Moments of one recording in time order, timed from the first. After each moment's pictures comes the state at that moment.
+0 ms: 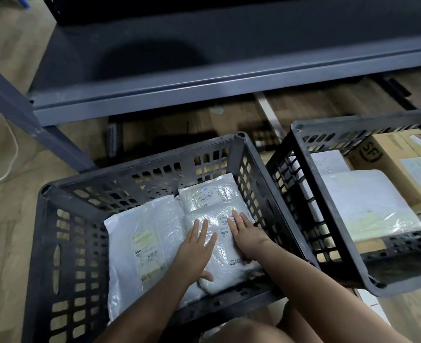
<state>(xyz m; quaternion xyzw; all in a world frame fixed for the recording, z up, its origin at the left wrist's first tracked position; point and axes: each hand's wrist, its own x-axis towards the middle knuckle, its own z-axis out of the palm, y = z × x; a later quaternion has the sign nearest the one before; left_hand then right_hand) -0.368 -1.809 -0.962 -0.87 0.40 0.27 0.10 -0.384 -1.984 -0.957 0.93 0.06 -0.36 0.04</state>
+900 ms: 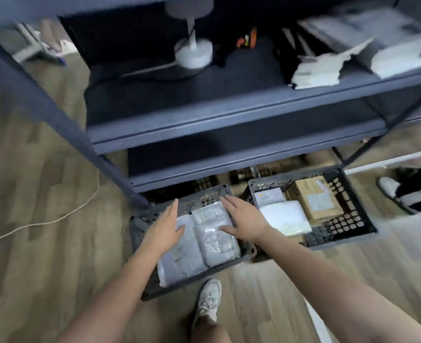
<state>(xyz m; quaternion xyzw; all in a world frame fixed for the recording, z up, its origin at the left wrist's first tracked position) -0.367 -1.755 -0.493 -0.94 0.17 0.25 -0.14 -0.425 -1.979 -0.480 0.97 0.05 -0.19 -0.16</state>
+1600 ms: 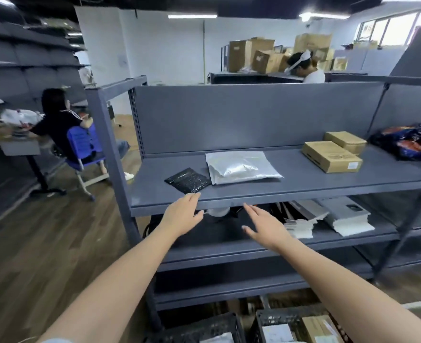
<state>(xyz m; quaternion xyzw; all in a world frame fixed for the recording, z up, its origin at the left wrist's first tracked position) -0.289 -1.782 -0.078 -0.96 0.25 -0.07 -0.11 -0.363 -2.009 -0.100 0.99 0.03 0.04 -0.09</state>
